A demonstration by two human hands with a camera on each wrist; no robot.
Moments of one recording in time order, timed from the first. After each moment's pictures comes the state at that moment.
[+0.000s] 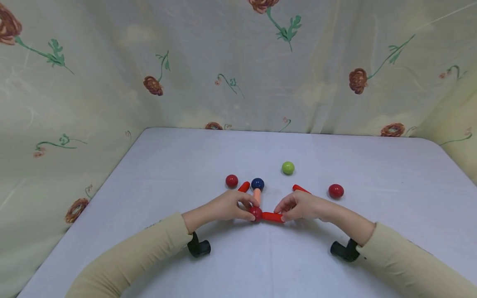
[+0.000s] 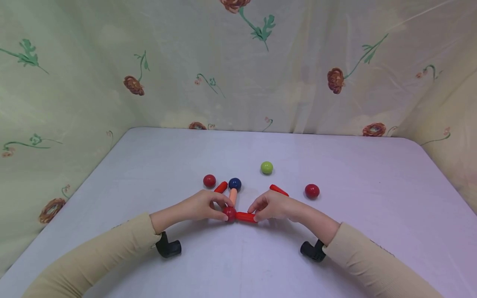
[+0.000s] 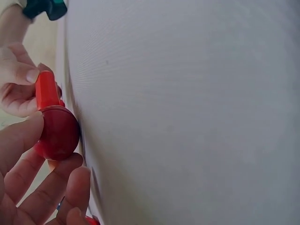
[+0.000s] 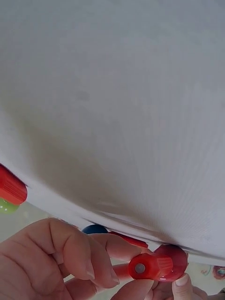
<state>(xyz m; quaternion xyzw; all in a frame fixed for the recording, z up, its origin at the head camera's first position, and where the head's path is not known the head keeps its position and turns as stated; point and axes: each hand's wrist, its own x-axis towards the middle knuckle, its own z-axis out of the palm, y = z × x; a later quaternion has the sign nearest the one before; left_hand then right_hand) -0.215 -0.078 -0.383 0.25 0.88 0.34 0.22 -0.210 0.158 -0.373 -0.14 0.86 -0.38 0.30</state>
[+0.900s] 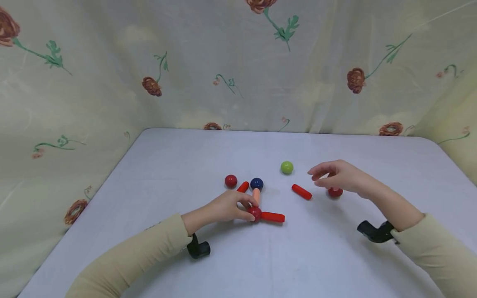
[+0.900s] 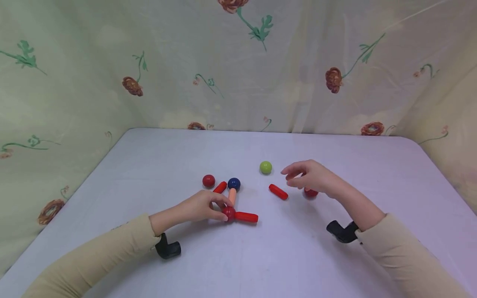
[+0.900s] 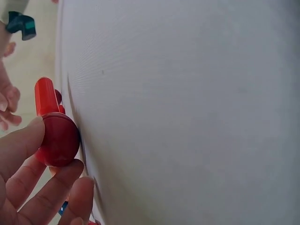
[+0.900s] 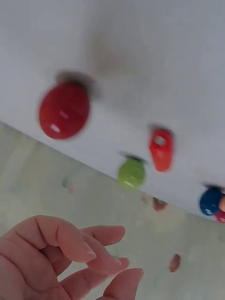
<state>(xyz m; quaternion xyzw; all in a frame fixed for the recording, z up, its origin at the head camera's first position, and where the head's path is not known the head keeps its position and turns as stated) -0.211 -0.075 -0.382 0.23 0.89 0.33 0.21 -0.225 0.229 -0.322 -0.12 0.91 -0.35 0.19</state>
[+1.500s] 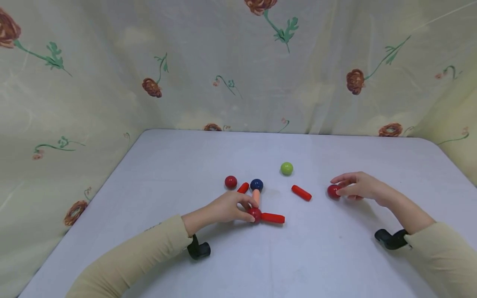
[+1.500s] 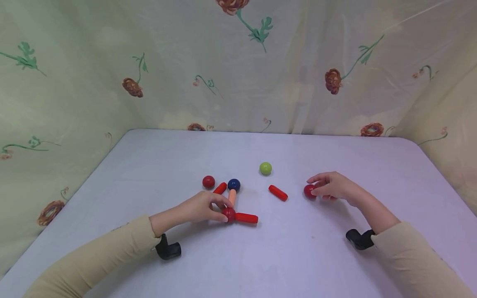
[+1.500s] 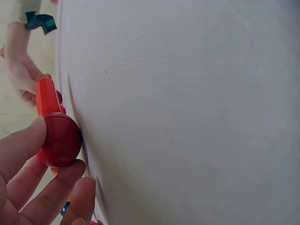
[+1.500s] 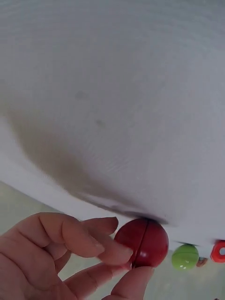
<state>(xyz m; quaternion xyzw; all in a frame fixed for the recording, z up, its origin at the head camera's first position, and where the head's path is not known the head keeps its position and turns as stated) -0.211 -0.074 -0.379 0.23 0.89 0.32 0.22 -0.238 0.293 -0.368 -0.06 0.90 -0.37 0.22</state>
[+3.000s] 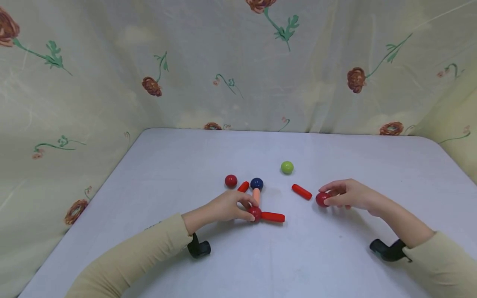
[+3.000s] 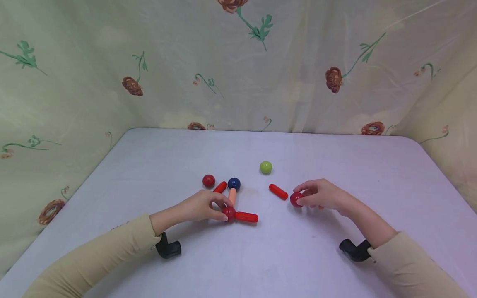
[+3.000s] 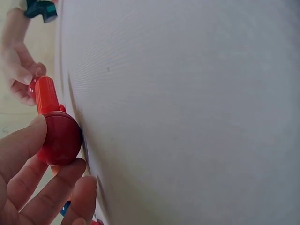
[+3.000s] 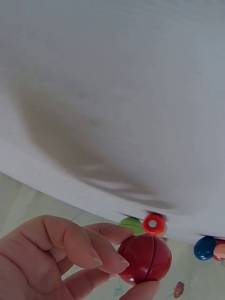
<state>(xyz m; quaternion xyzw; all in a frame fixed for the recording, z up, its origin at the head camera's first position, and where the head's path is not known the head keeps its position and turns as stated) -0.211 -0.074 -0.380 0.22 0.89 0.33 0.22 -0.212 0.256 -0.364 -0.07 0.90 -0.37 0.23</state>
